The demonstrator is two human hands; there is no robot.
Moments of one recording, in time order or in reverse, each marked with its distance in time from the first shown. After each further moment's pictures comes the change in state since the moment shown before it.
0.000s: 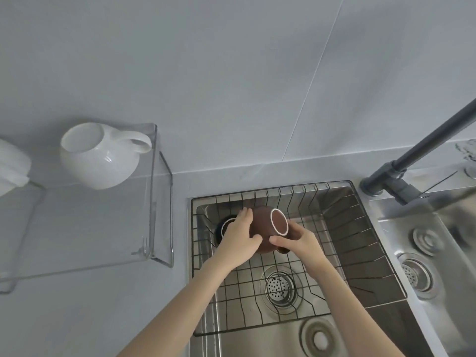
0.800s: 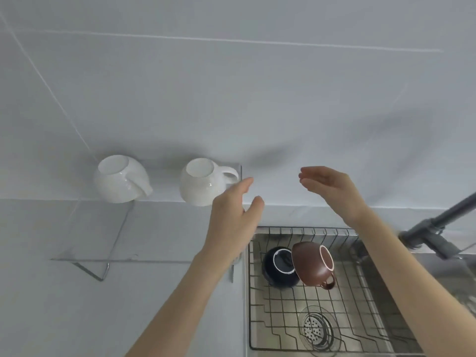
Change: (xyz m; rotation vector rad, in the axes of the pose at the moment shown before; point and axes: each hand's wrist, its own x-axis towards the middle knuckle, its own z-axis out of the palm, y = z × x) left_hand -0.123 0.021 -0.165 -0.339 0.655 0.242; right_hand -0.029 -0.213 0.080 -0.277 -0.048 -0.487
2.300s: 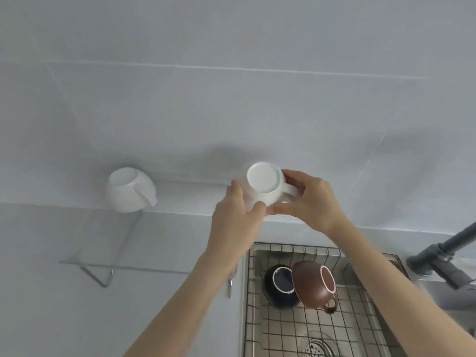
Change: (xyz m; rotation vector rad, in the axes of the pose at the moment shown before) left_hand 0.007 0.024 0.013 0.206 0.098 -0.055; right_hand -0.011 -0.040 0.019 -0.323 -0.041 -0.214
